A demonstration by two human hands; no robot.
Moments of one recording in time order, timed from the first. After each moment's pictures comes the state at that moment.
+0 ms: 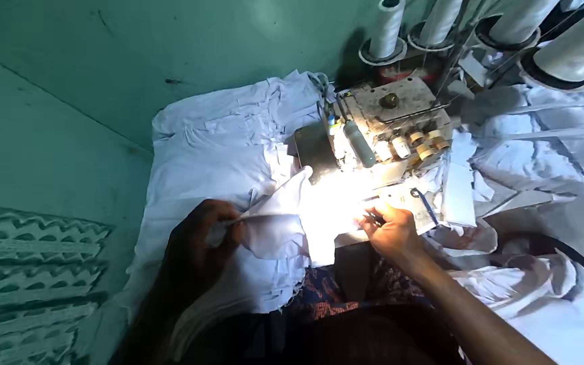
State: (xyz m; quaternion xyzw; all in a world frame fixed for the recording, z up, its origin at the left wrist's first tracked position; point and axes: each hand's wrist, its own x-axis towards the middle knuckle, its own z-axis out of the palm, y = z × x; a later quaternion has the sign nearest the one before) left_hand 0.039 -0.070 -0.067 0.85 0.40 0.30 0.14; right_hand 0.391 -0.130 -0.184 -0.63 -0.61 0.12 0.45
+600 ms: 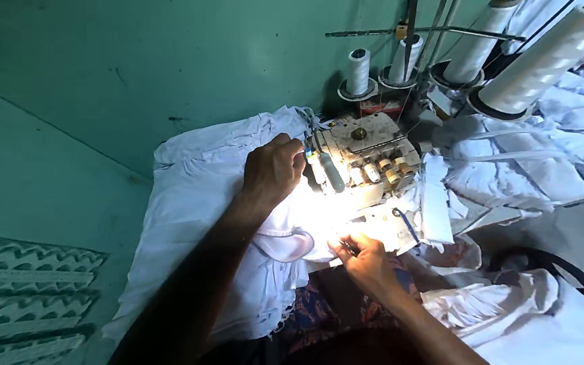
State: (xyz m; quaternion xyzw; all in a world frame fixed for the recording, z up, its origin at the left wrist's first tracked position) left_hand 0.217 0.034 -0.024 0.88 0.38 0.27 -0.07; right_hand 0.370 -0.146 -0.170 -0.63 -0.55 0.24 0.49
